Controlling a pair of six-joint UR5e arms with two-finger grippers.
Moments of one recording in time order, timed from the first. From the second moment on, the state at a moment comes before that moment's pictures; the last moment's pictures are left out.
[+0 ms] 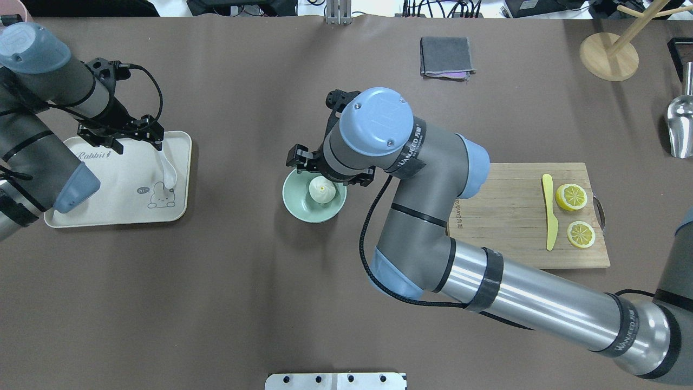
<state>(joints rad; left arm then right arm) -0.94 -1.96 -1.47 -1.86 -2.20 -0.91 0.53 -0.79 1.58 -1.32 1.83 1.46</state>
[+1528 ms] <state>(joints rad) -0.89 -1.99 -1.40 -1.91 -2.15 -0.99 0.60 -0.92 1.66 -1.31 1.88 1.41</state>
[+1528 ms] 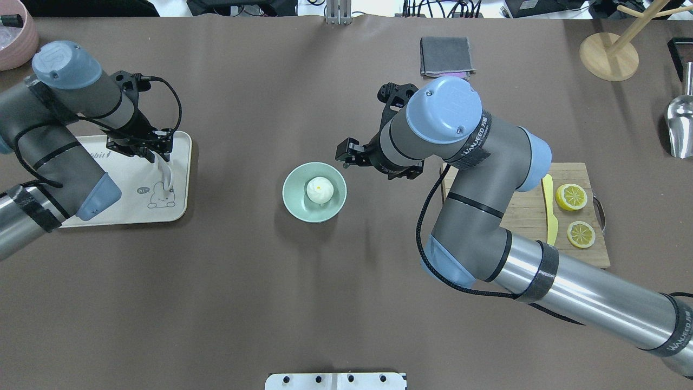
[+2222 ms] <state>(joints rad) -0.89 -2.04 -1.46 -1.89 -2.15 -1.02 0.62 -0.92 1.66 -1.31 1.90 1.39</state>
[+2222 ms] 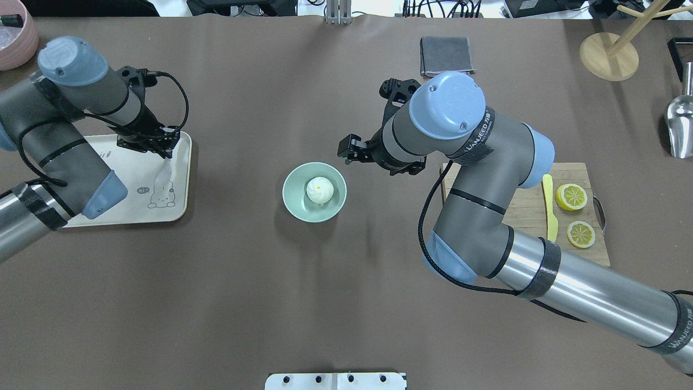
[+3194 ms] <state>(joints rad) -0.68 -2.29 -1.52 -1.87 -2.03 -1.38 0.84 -1.24 1.83 -1.31 2.10 1.10</state>
